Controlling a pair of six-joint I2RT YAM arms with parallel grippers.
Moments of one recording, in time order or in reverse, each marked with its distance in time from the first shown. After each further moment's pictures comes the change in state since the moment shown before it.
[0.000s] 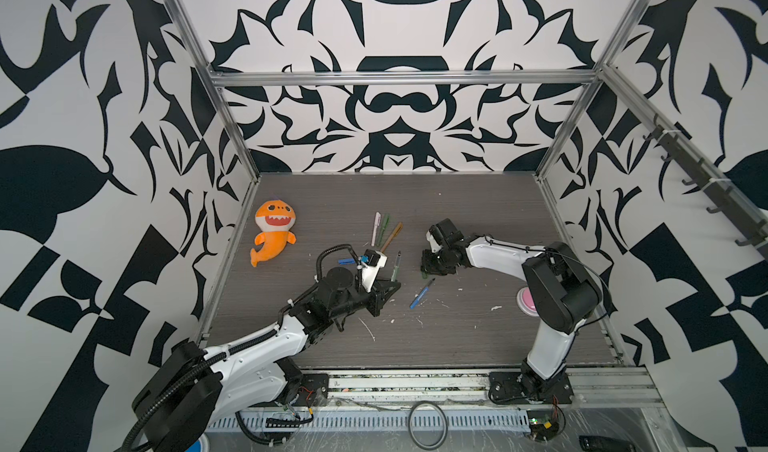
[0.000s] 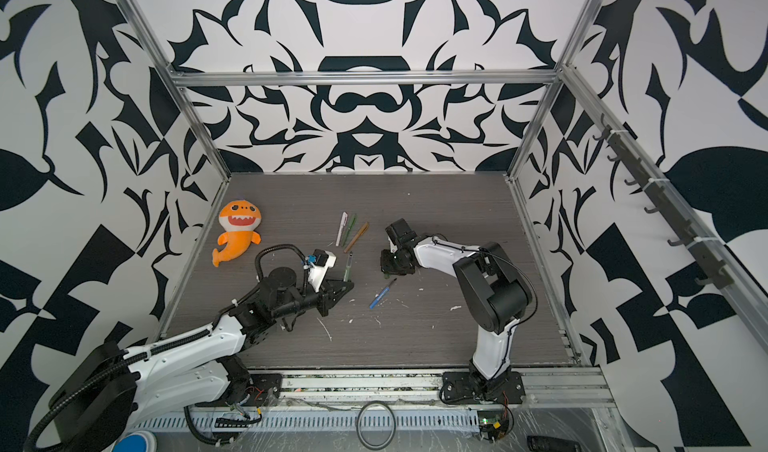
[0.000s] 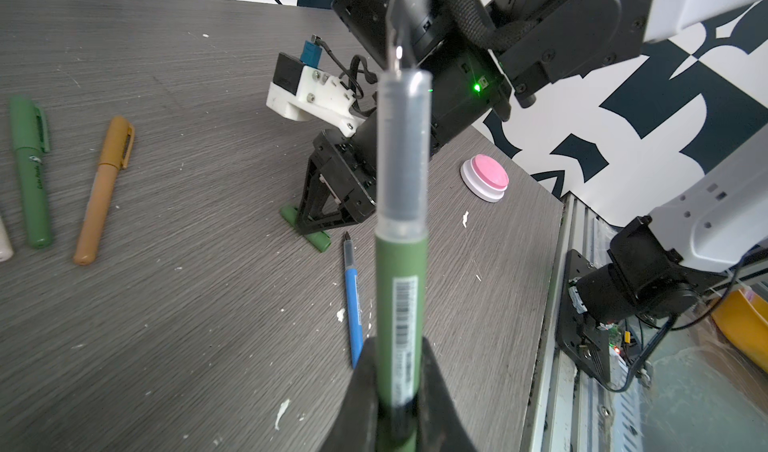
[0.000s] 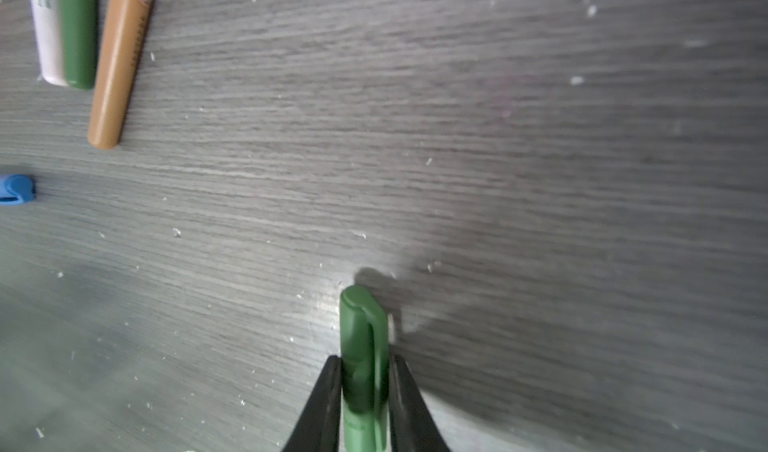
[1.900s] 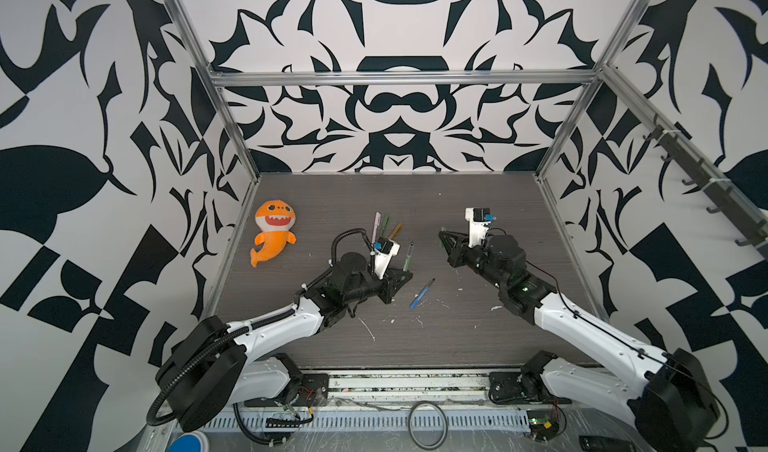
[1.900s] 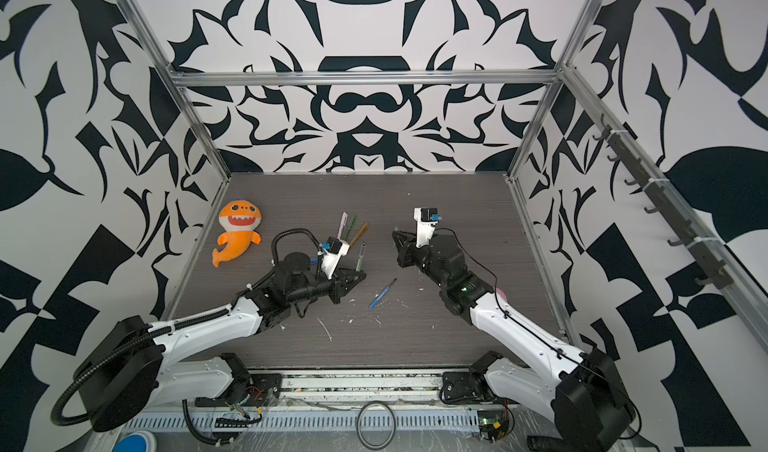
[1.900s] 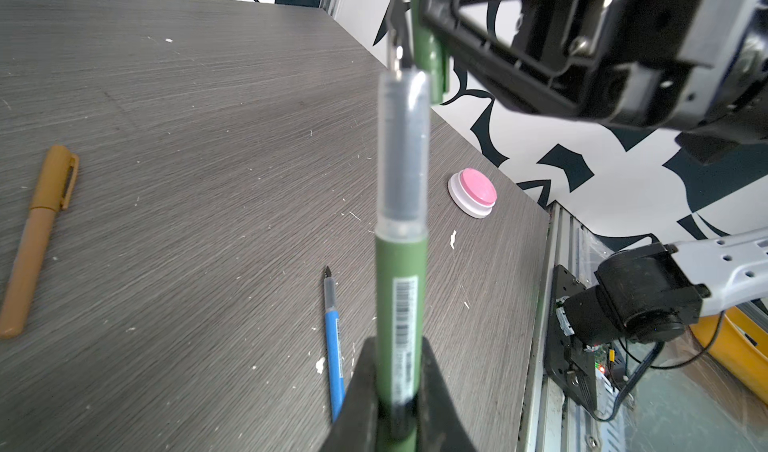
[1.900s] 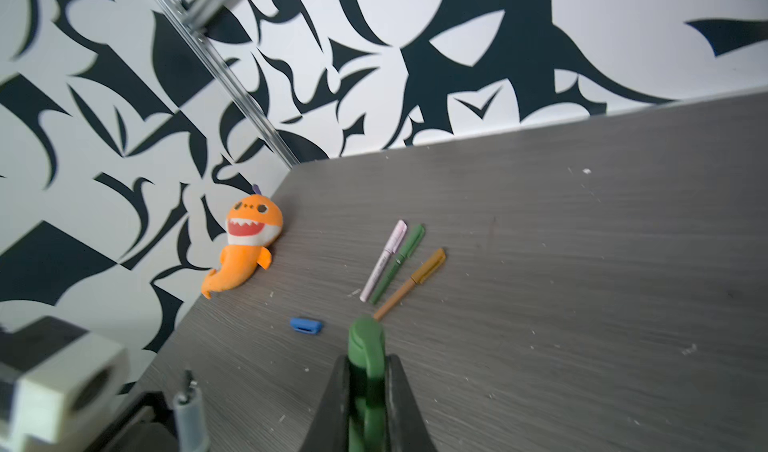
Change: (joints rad) left arm 0.000 0.182 0.151 0.025 0.053 -0.021; right arm 0.024 -0.777 -0.449 0.614 0.116 -0.050
